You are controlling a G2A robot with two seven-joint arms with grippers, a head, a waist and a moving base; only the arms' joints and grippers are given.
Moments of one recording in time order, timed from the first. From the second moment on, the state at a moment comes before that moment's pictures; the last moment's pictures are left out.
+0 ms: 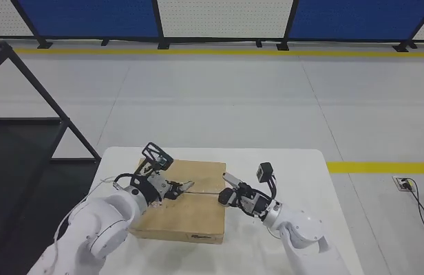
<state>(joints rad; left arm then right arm) 0.86 -0.94 -1.13 -1.87 1.07 -0.17 -0.65 -0.95 -1.48 1.35 -1.40 0.18 0.00 0.81</state>
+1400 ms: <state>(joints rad) 0.67 -1.05 -0.83 -1.78 1.57 -0.23 -0.82 -0.93 -1.45 1.31 -1.36 0.25 -0.03 0.80</state>
